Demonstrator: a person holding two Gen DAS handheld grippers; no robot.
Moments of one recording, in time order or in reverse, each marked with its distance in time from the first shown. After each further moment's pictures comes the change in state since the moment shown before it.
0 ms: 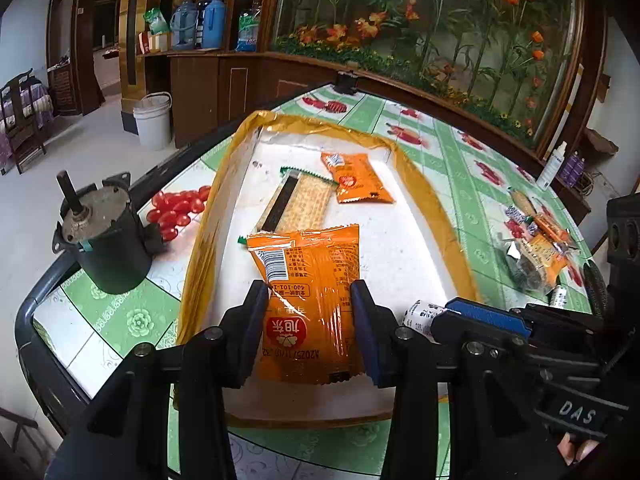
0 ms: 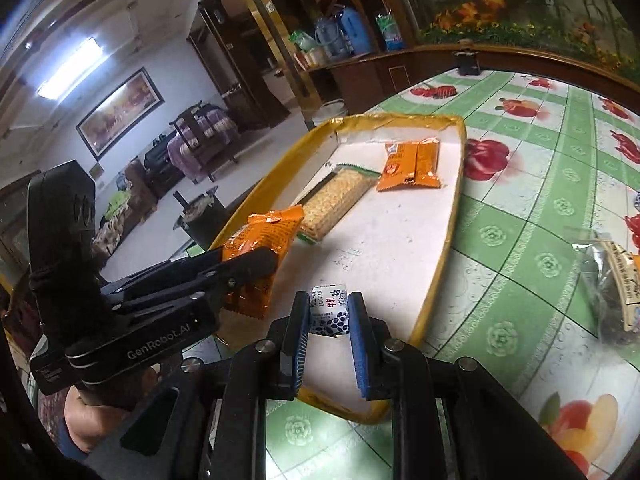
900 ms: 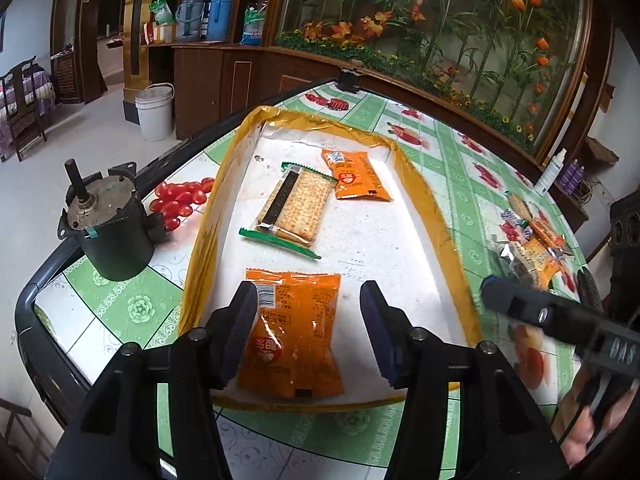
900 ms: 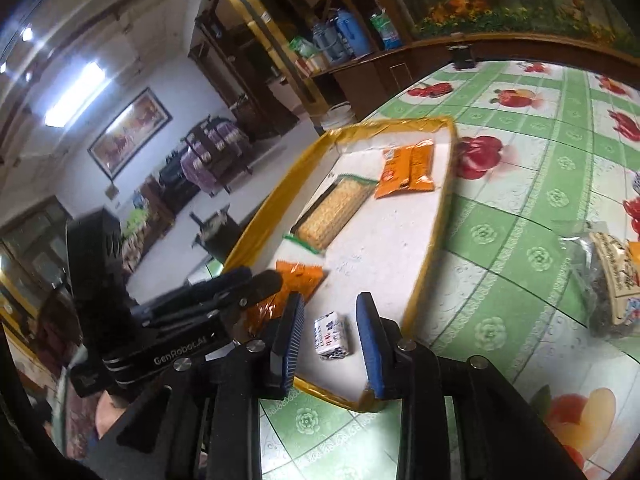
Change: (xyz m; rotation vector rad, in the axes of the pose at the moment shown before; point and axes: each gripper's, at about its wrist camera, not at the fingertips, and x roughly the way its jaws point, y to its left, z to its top) left arm -0.012 -0.001 0.000 -0.037 0.009 -0.016; right arm -0.035 -0.034 0.010 0.114 -0.044 0.083
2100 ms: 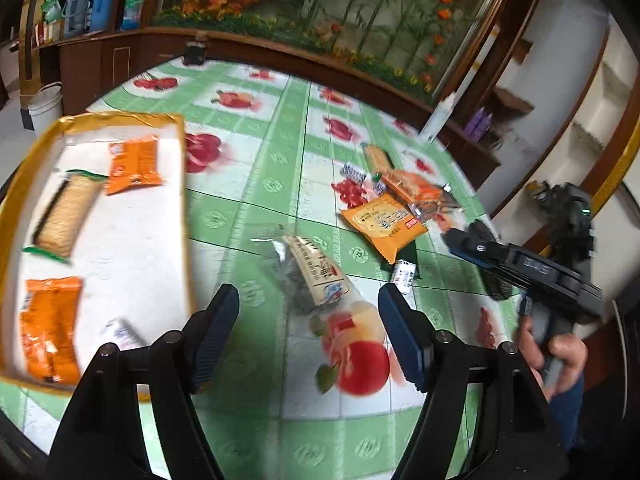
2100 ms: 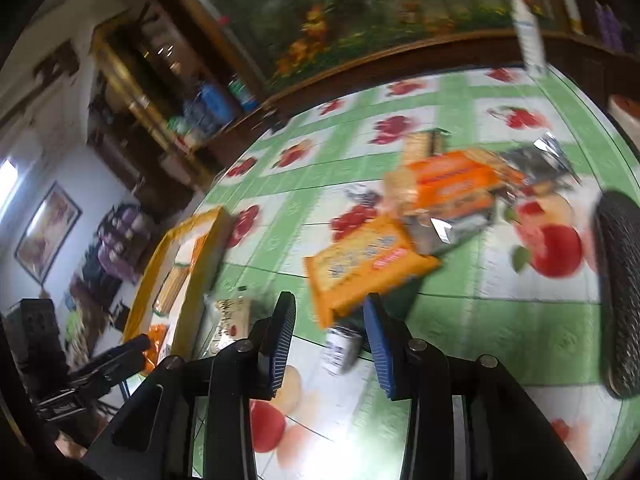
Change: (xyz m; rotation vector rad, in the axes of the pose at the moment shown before) left arm 0.013 -0.162 0.003 0.149 0.165 -0.303; right arm -0.158 -0.162 -0.022 0.323 -0.176 -0.306
